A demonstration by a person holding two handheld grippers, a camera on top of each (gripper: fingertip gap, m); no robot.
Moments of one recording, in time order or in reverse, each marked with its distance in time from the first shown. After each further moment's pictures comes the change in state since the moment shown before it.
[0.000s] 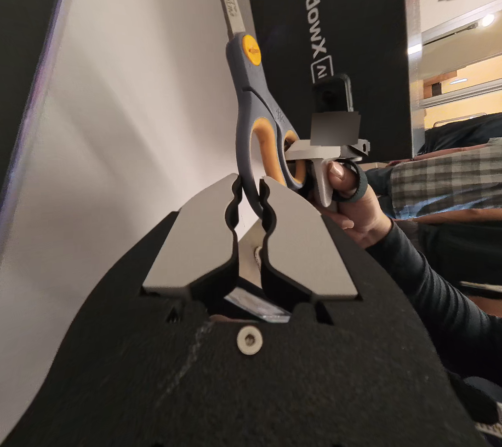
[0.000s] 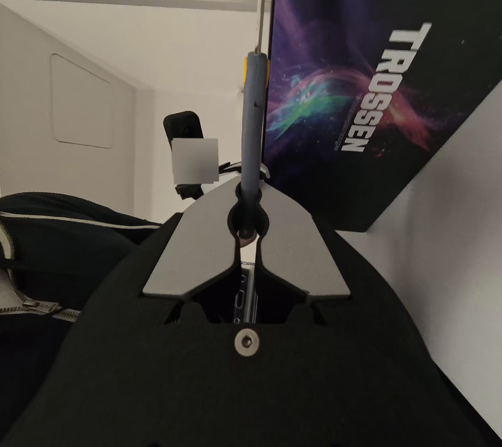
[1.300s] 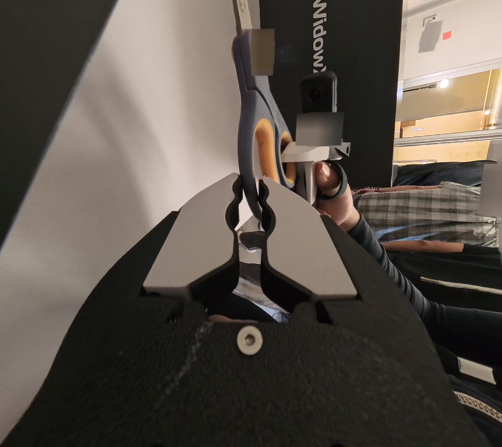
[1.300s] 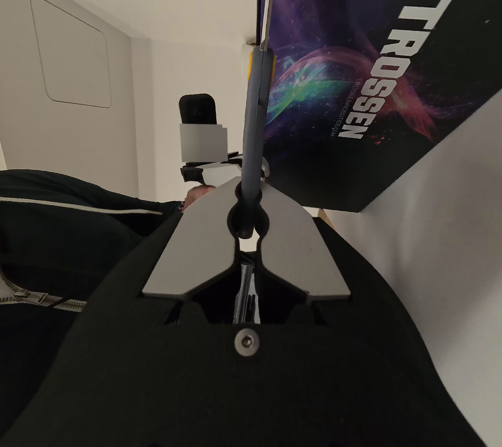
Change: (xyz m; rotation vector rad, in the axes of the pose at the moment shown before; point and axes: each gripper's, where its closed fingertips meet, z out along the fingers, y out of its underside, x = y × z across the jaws) left arm -0.012 0.003 0.002 0.054 0.038 -0.182; right arm 0.014 -0.002 0.006 -0.183 -0.031 -0.006
